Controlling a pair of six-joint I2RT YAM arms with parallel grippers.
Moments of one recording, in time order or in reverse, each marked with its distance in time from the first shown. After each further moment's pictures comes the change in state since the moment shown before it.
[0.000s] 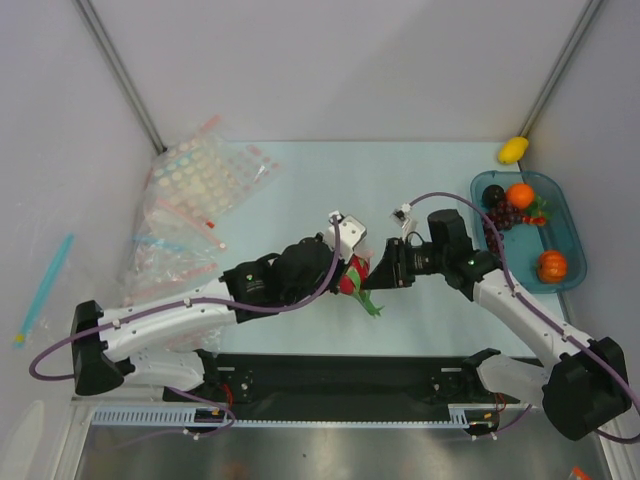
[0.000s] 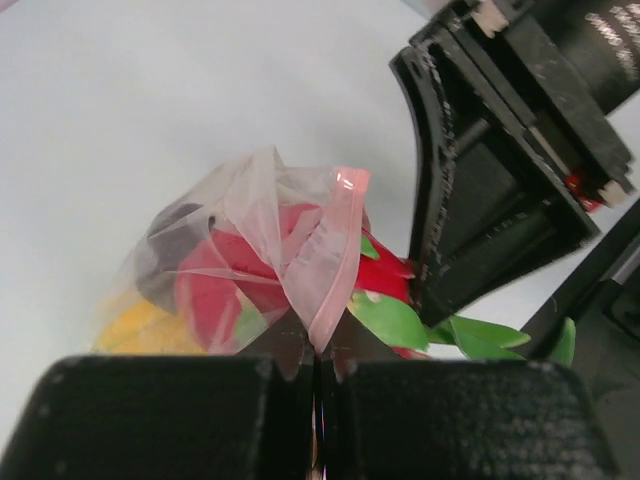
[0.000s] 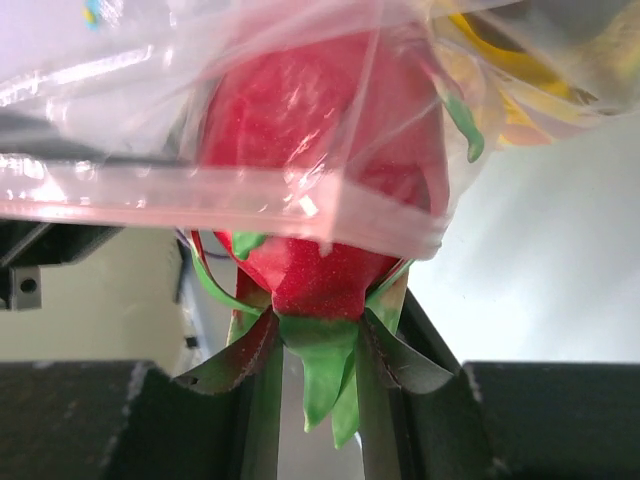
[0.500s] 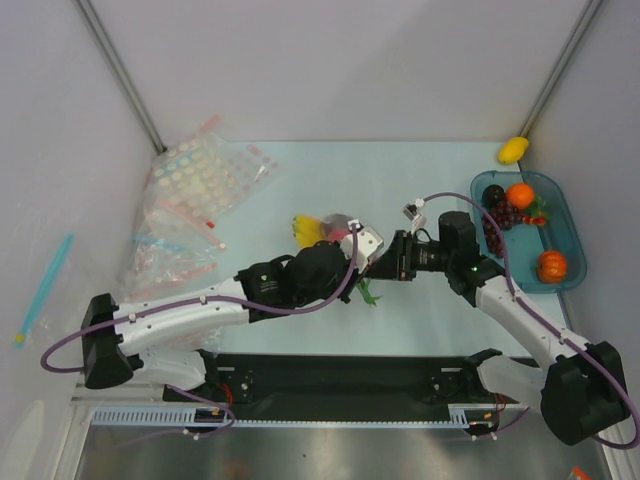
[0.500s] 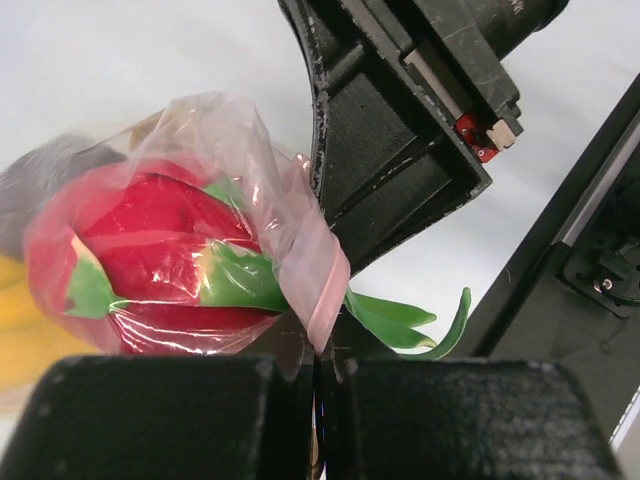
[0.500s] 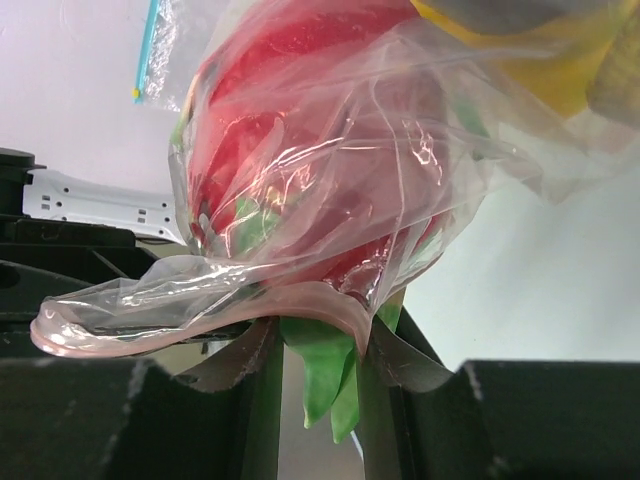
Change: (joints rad) left arm -0.026 0.069 0.015 0.032 0.137 0.022; right arm -0.076 -0.018 -0.100 0.264 -0.031 0.210
